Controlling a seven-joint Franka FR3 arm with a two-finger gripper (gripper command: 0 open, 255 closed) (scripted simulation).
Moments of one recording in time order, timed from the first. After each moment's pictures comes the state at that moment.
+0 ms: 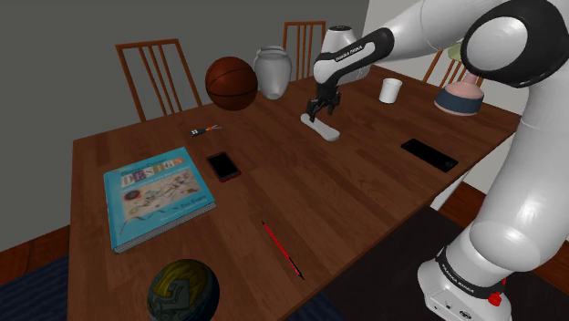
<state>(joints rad) -0.09 0.27 -0.07 -1.90 -0.01 2.31 -0.06</state>
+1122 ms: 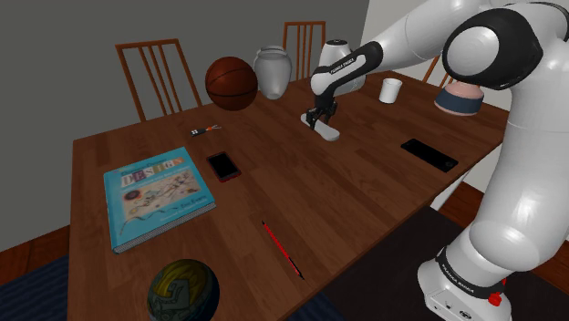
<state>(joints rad) -0.10 0.35 -0.07 -1.89 0.00 2.38 -0.07</state>
